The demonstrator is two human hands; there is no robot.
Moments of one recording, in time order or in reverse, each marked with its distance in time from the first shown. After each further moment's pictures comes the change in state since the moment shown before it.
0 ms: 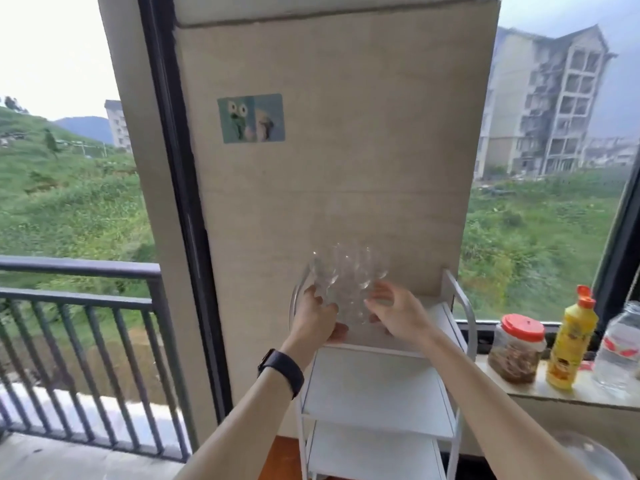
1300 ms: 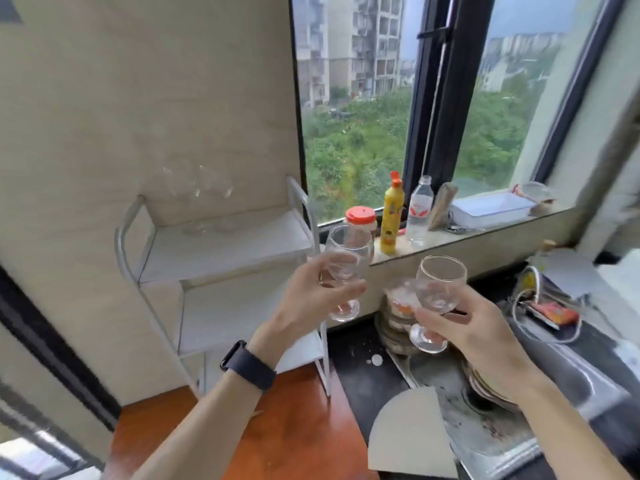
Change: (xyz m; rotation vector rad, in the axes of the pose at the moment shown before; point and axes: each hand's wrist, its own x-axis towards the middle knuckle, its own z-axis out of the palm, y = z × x) left_hand -0.128 -0.033 0.123 0.043 -0.755 0.329; right_hand -0.296 0.079 -0.145 0.155 0.459 0.230
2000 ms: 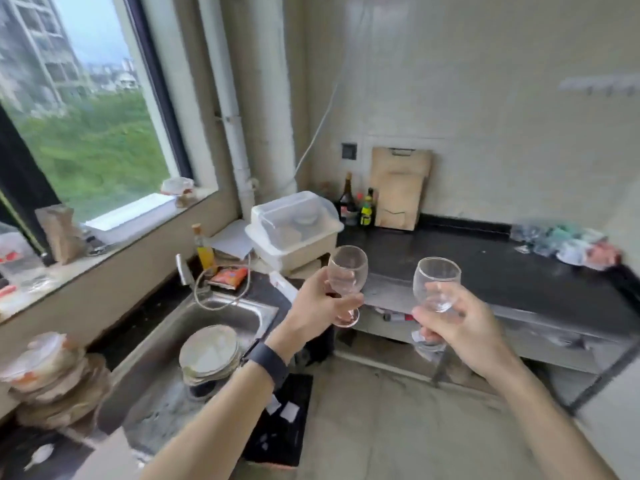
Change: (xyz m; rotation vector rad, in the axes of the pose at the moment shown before) left_hand -0.102 0.104 0.609 -0.178 -0.874 0.015; right_hand -0.374 0.083 -0.453 -0.130 0.911 0.281
